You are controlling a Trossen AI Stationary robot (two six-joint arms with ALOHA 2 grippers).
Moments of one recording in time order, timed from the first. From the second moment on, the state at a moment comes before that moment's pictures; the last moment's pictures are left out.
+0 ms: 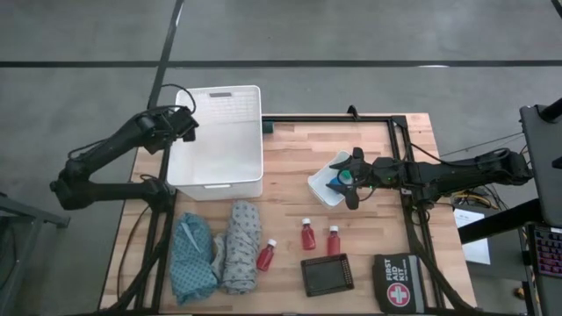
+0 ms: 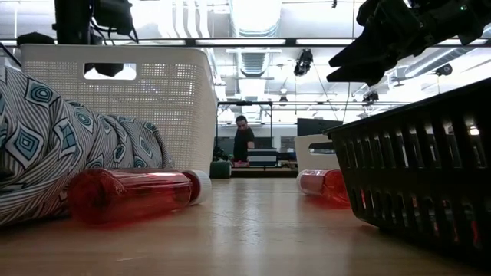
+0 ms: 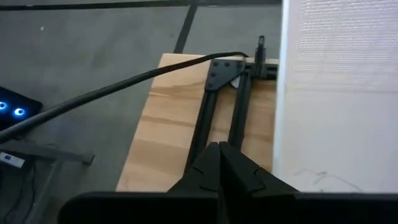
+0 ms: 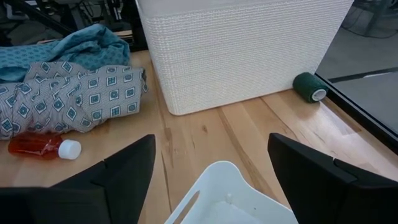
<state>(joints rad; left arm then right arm) 0.70 1.03 1.03 -1.39 -0.74 -0.96 0.00 0.91 0.47 0.09 0.20 0.16</state>
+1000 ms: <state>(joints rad) 0.70 1.03 0.89 -0.79 -0.46 -0.55 0.00 0.91 0.47 0.09 0.20 0.16</state>
